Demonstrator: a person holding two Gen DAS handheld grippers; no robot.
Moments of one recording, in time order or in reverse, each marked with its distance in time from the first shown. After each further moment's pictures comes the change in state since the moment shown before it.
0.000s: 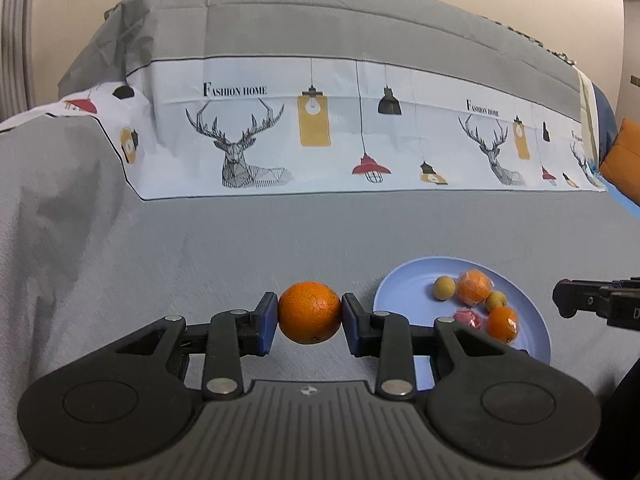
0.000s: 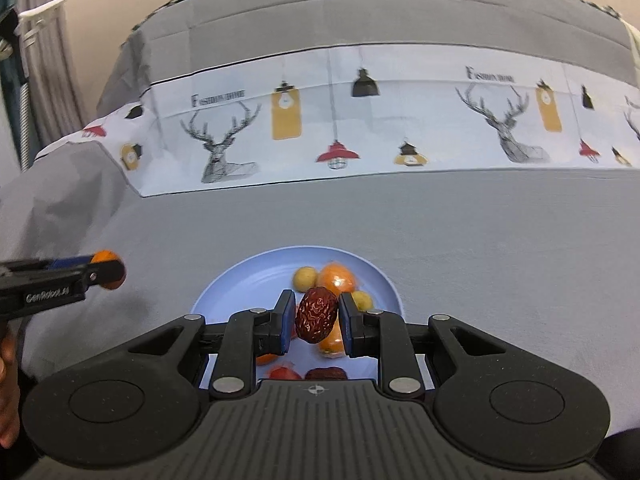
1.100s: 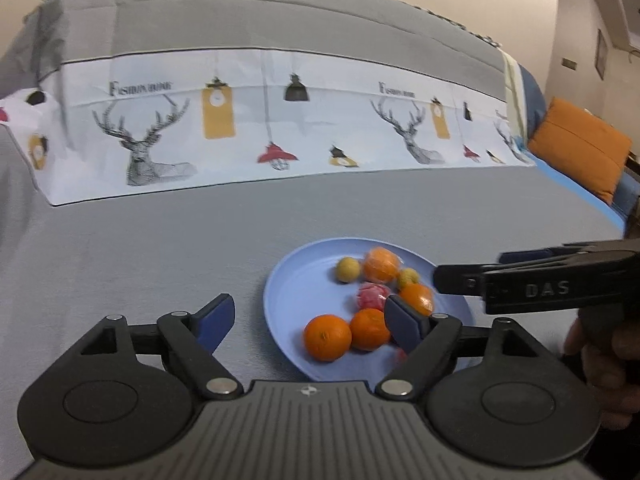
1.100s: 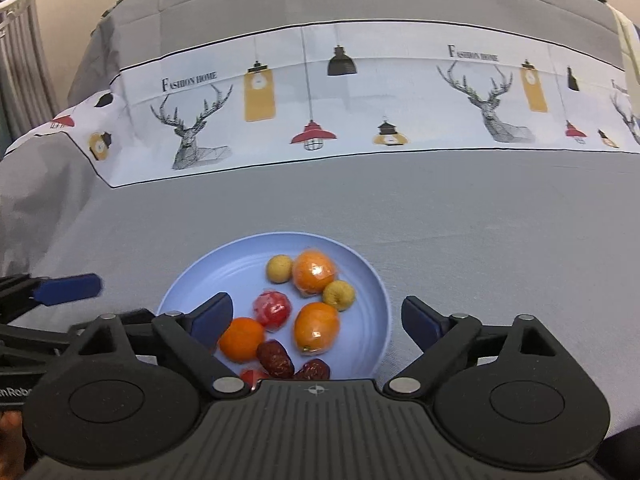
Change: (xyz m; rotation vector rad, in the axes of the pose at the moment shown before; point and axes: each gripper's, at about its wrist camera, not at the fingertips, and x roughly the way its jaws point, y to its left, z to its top) left arm 0.006 -0.041 -0.013 0.080 0.000 -0.208; right arm 0.022 0.002 -0.001 0.009 0.034 -0.065
